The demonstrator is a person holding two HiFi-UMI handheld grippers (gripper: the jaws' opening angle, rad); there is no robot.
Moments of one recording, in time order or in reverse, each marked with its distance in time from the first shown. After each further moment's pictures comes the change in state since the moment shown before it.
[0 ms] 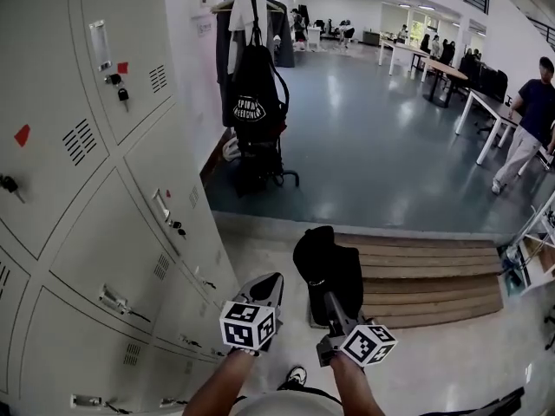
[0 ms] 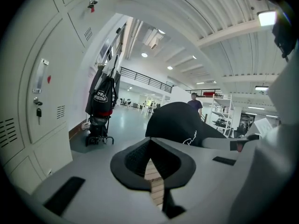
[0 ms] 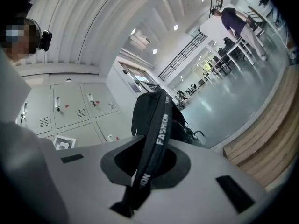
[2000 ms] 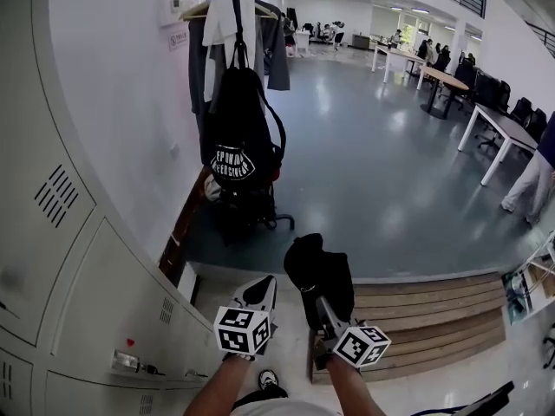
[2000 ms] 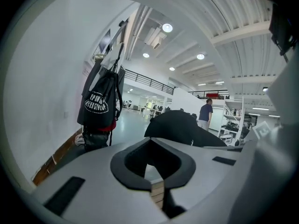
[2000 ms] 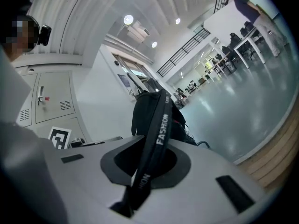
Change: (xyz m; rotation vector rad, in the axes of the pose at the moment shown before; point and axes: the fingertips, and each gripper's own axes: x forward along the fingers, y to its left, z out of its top) left arm 0.304 0.226 0.151 0.014 -0.026 -0.002; right arm 0.369 -0.137 0.102 -0.027 0.044 -0.027
